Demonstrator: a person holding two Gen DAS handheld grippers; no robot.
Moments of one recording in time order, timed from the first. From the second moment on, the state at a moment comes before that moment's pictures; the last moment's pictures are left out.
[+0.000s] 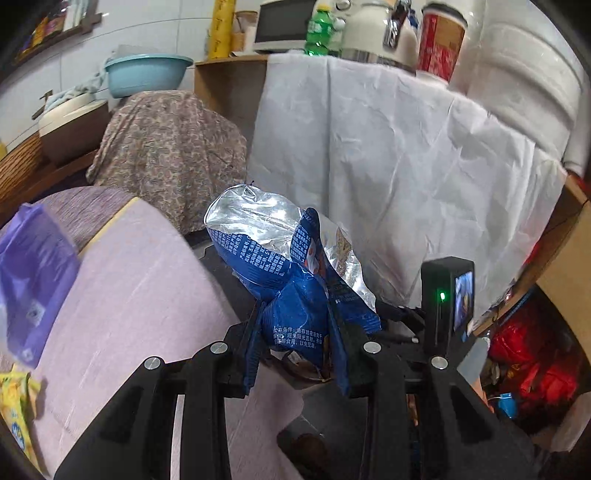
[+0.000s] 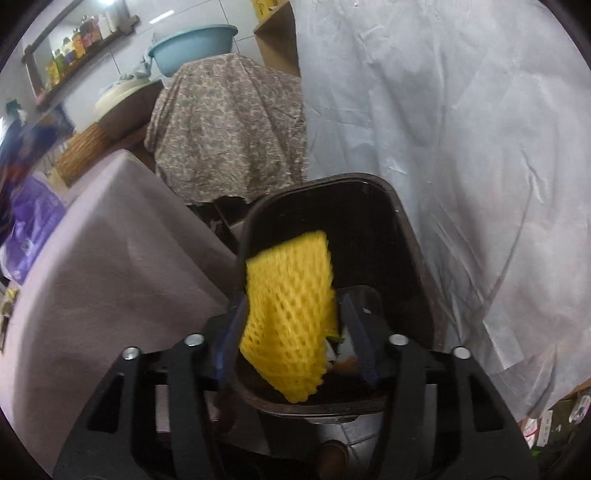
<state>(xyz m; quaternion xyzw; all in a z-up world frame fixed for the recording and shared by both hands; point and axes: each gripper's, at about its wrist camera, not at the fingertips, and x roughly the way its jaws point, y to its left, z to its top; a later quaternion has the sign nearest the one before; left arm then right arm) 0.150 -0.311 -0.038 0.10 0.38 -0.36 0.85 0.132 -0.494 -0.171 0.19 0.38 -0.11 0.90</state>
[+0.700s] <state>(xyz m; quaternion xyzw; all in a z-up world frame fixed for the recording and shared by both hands) 0.181 -0.414 -0.109 0.15 0.46 -0.36 0.80 0.062 -0.539 -0.176 0.23 0.36 -0.21 0.88</state>
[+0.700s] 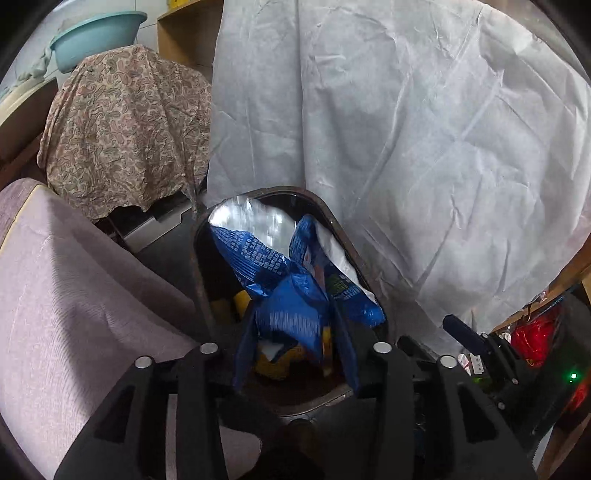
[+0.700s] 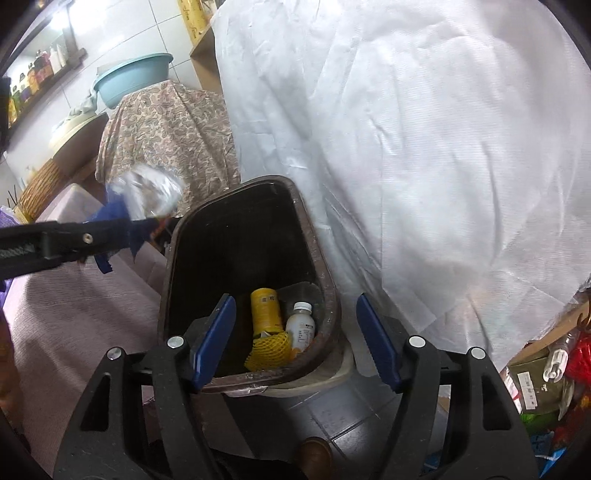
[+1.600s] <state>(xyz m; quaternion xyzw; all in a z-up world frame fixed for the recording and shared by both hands) 0.130 -0.267 0.007 0.06 0.32 -0.37 0.87 0.089 -0.442 -0.106 0.19 0.33 -0.10 0.92</state>
